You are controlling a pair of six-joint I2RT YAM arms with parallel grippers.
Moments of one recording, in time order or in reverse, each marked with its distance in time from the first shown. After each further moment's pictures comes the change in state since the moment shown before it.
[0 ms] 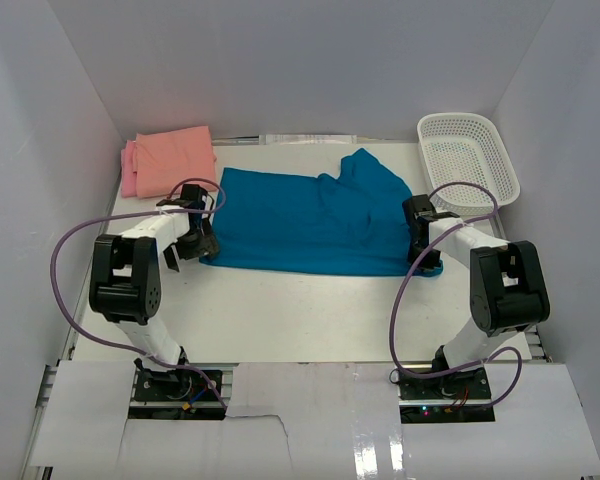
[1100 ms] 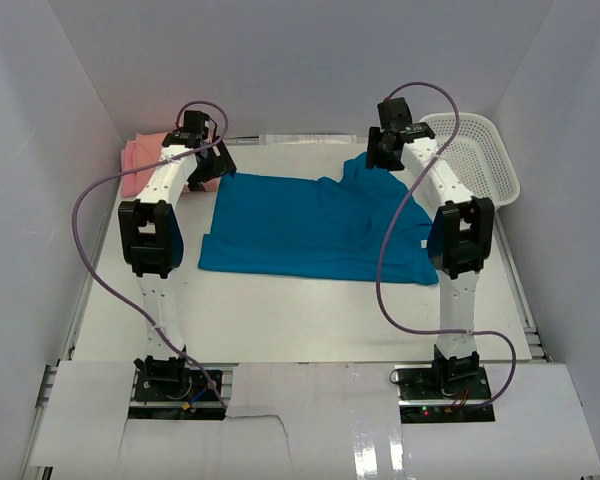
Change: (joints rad) left arm 0.007 0.415 0.868 -0.097 0.216 -0.039; right arm 0.069 0.474 1.080 -0.182 -0.201 -0.152
